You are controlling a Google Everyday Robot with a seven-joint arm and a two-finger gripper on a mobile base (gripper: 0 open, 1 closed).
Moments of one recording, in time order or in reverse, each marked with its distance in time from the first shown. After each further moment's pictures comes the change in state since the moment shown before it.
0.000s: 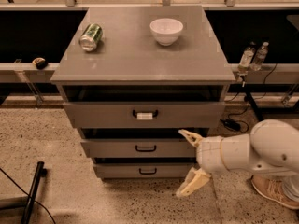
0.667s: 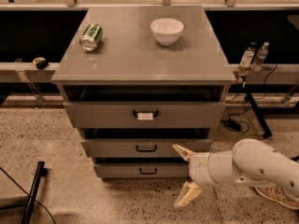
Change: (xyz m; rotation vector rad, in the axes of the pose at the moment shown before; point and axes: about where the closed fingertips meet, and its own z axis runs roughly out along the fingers) arm 0.058 0.022 0.060 -0.031 0.048 -0.102
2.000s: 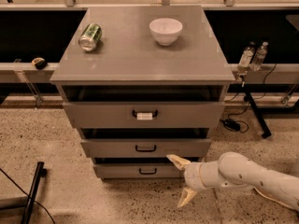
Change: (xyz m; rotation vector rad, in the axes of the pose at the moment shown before) arm 0.102 -0.001 0.094 -0.013 -0.010 -0.281
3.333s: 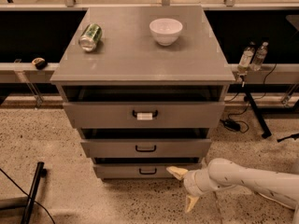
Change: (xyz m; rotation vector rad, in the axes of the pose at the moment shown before) arm 0.084 0.045 0.060 -0.146 0.101 -0.161
